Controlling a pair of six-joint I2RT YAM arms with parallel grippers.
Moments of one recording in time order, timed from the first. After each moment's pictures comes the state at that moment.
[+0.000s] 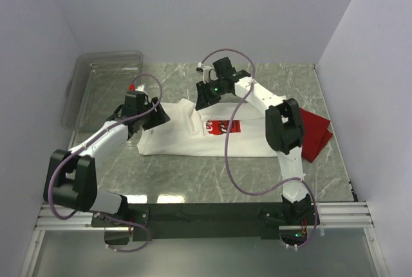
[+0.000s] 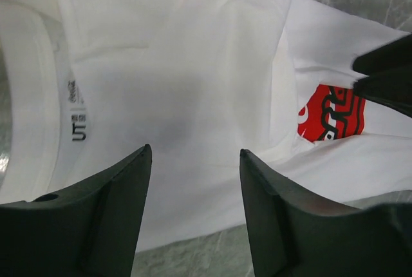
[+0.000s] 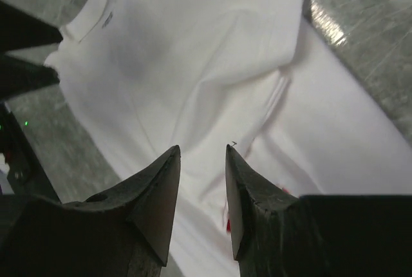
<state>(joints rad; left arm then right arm) -0.24 1.36 0.83 -0.20 0.12 -0.59 0.47 2.14 1.80 -0.61 -0.63 0.00</state>
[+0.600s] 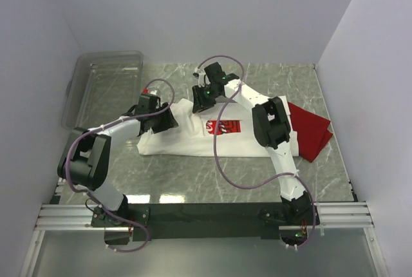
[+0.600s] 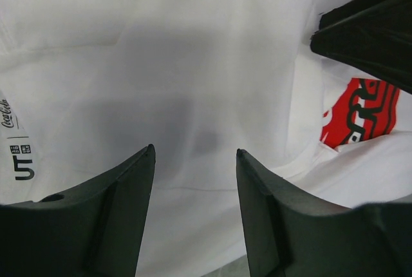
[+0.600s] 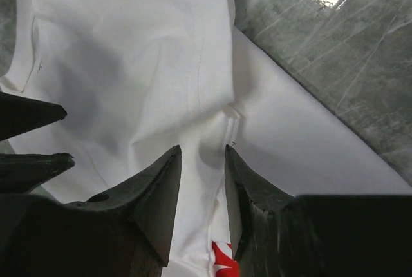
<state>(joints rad) -0.30 1.60 0.88 -0.09 0.16 -0.60 0.51 2.39 2.02 -0.63 -0.48 0.17</state>
